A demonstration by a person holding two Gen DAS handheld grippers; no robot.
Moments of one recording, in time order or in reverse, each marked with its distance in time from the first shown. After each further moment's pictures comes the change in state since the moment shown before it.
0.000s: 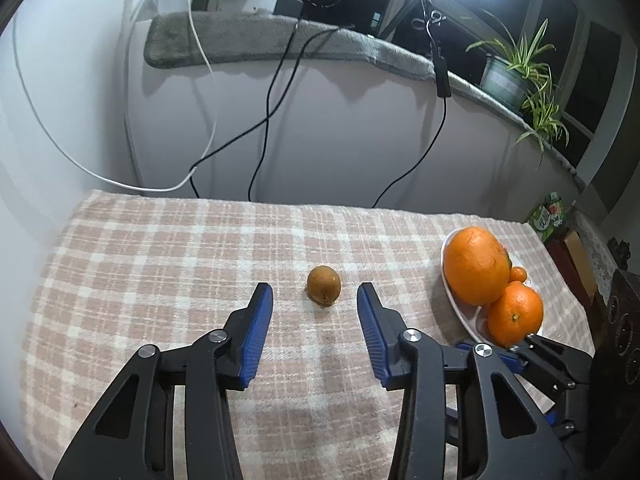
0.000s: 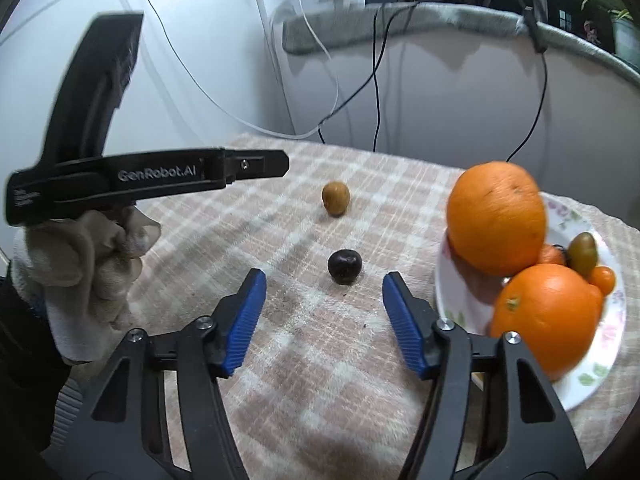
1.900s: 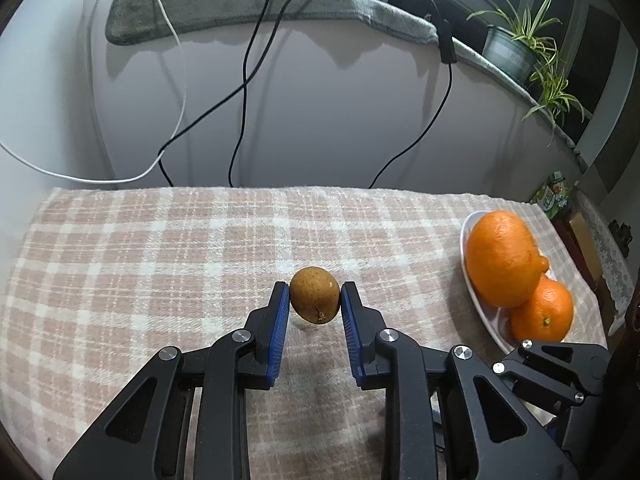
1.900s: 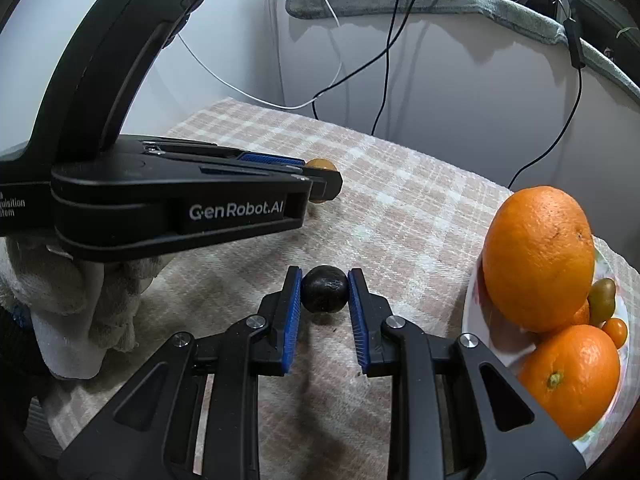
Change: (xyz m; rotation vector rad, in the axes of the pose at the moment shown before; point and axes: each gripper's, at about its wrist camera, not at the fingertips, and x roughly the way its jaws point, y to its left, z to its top) left arm 0.042 -0.005 0.005 0.038 0.063 -0.018; right arm 0.038 0.014 0.016 -0.110 0.070 -0.077
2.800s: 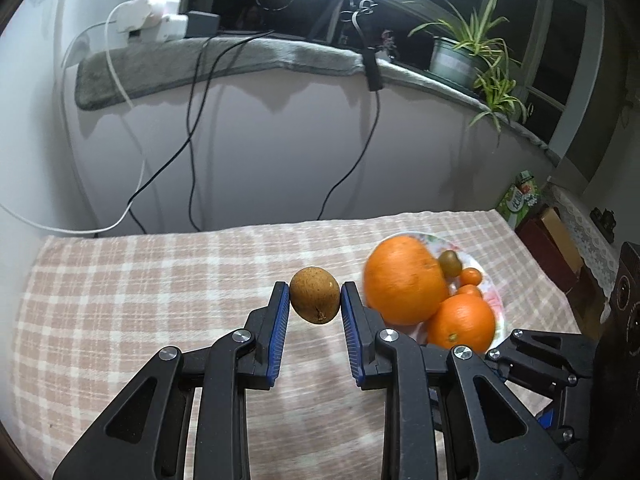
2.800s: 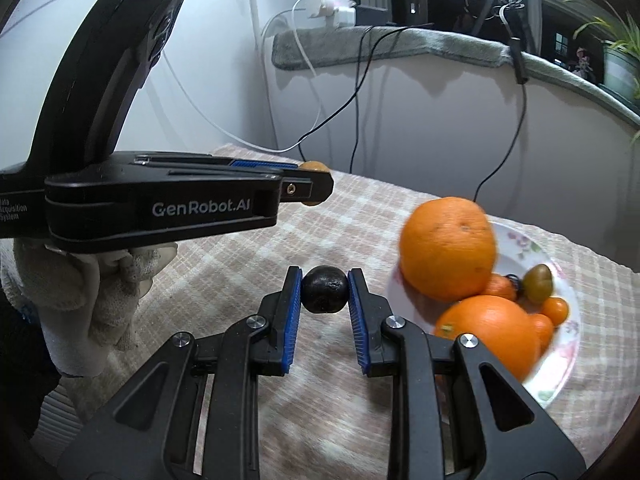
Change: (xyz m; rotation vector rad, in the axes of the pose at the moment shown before) left arm -0.038 -0.070 0.015 0.086 -0.076 -0.046; right arm -0.070 -0.037 -0.014 0.063 -0.128 0.009
